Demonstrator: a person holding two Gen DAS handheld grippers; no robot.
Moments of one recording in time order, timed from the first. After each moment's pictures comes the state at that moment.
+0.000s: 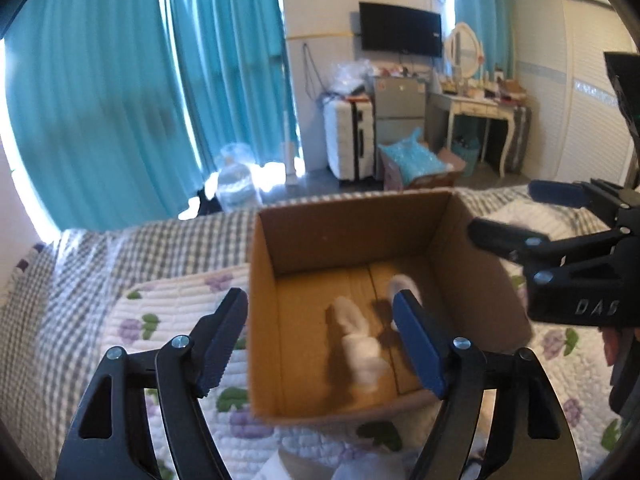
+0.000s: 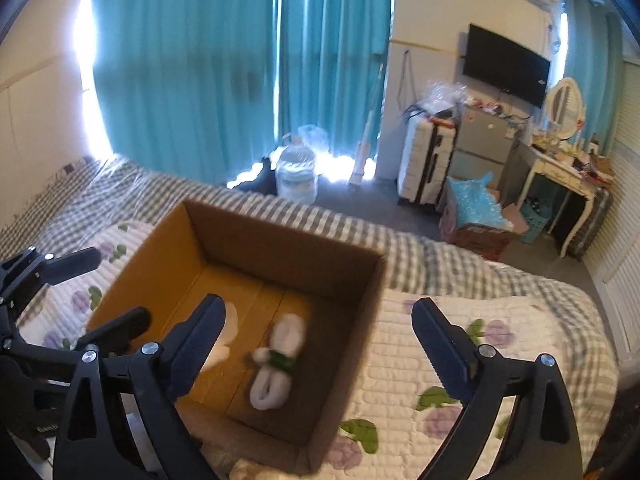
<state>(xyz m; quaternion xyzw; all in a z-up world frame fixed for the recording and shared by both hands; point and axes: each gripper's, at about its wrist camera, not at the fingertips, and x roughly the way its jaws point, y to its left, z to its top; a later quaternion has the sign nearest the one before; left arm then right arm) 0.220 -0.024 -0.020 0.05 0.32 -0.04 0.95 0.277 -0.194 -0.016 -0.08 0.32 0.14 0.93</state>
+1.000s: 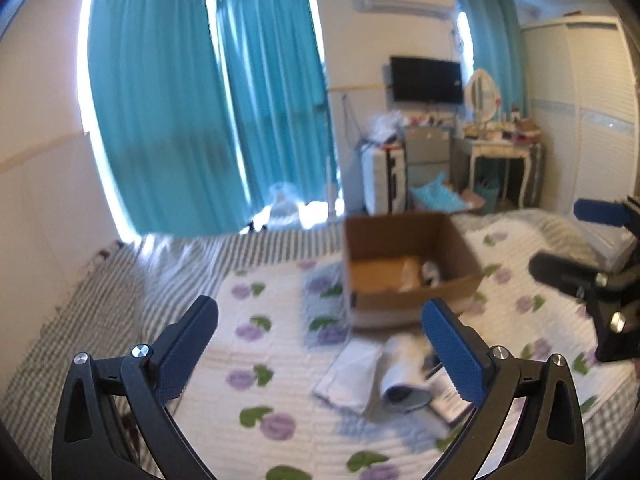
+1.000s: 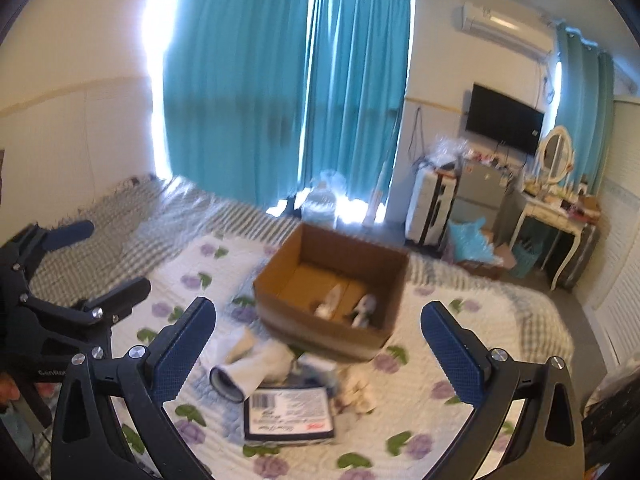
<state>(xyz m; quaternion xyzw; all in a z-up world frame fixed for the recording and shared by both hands) 0.035 0.051 0.021 0.05 0.24 0.02 0.97 0.029 -0.147 0.067 -0.11 0.25 0.17 0.95</state>
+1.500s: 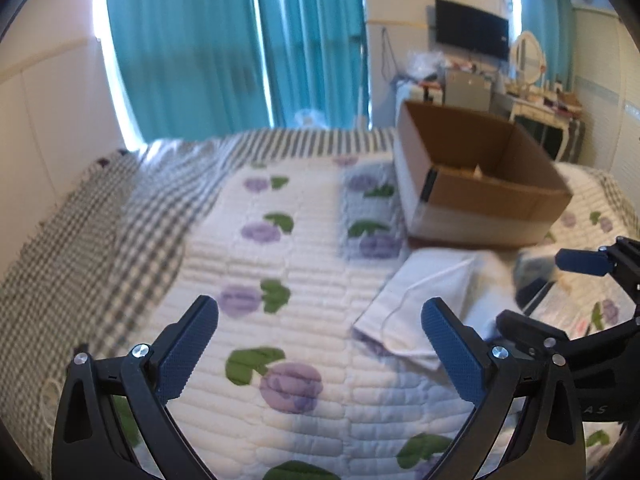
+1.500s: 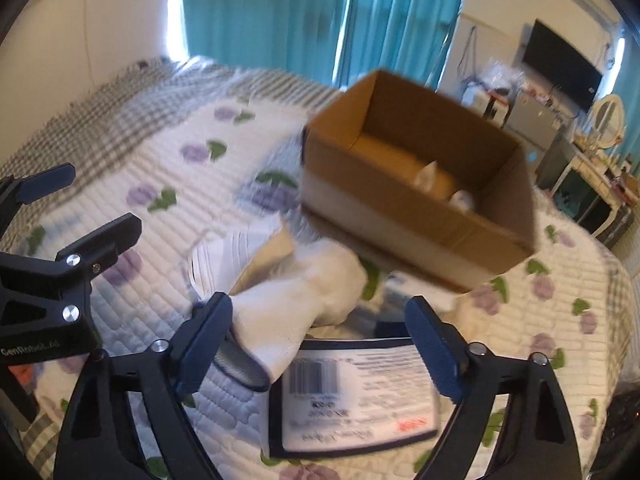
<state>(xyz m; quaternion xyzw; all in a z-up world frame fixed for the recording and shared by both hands) 0.078 0.103 -0.108 0.01 0.35 0.06 0.94 0.109 -0.073 -0.105 -0.16 0.41 0.20 0.88</state>
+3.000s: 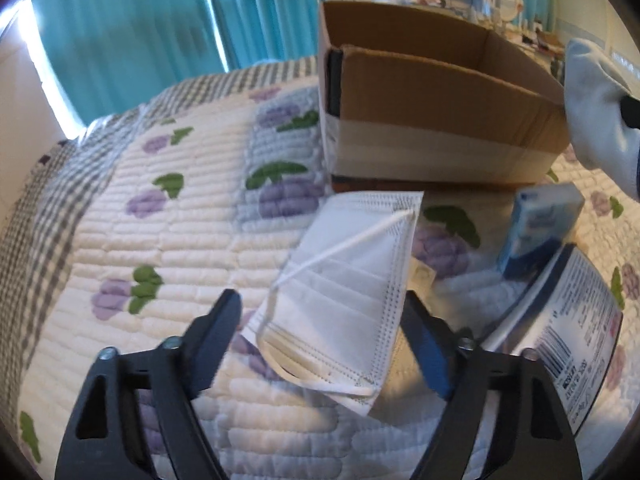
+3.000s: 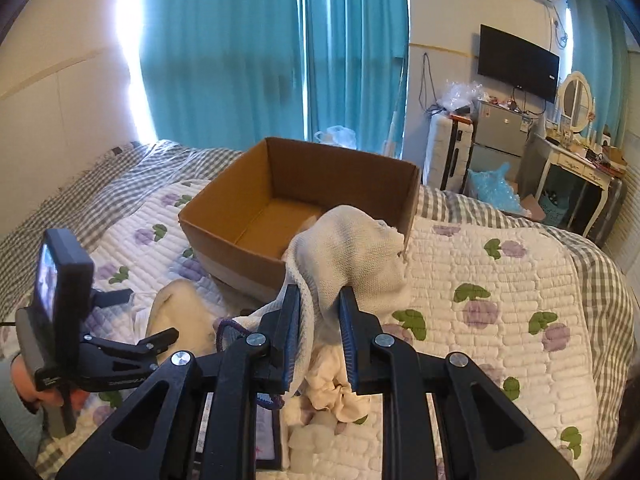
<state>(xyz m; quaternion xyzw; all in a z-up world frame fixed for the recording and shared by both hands) 0.143 0.033 -0.166 0.04 0.44 0.01 0.90 0.145 -0.206 -0.057 -0.07 0.31 0.19 0.93</state>
